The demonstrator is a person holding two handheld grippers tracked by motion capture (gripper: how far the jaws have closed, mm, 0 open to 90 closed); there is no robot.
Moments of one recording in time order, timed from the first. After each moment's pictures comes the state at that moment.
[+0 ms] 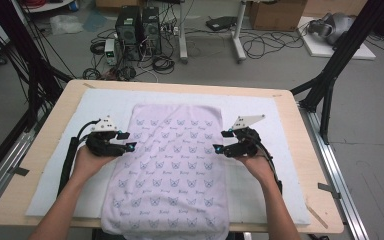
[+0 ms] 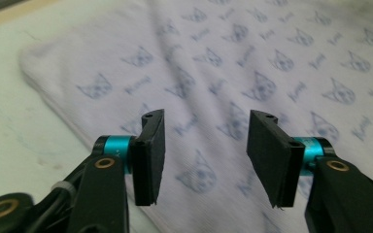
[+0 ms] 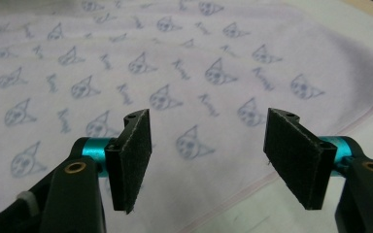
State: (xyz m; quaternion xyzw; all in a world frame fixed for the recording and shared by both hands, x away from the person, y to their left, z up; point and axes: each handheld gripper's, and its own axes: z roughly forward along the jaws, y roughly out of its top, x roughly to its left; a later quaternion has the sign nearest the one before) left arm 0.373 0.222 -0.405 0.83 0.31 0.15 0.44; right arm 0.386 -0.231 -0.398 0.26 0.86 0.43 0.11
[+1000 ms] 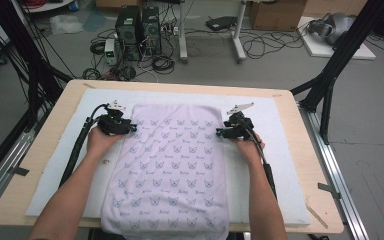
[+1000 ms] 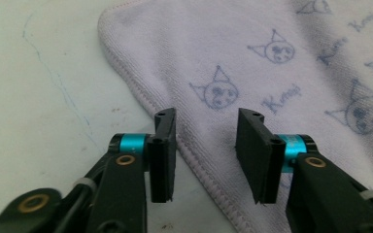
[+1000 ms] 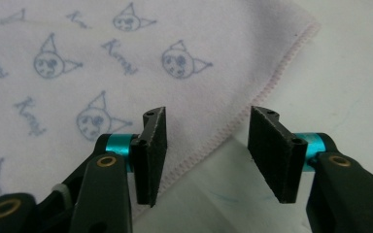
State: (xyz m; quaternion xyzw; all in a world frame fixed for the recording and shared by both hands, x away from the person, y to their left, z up) left arm 0.459 0.221 -0.441 0.83 0.39 0.16 0.37; right arm 0.465 -0.233 -0.443 0.36 0.85 0.36 0.14
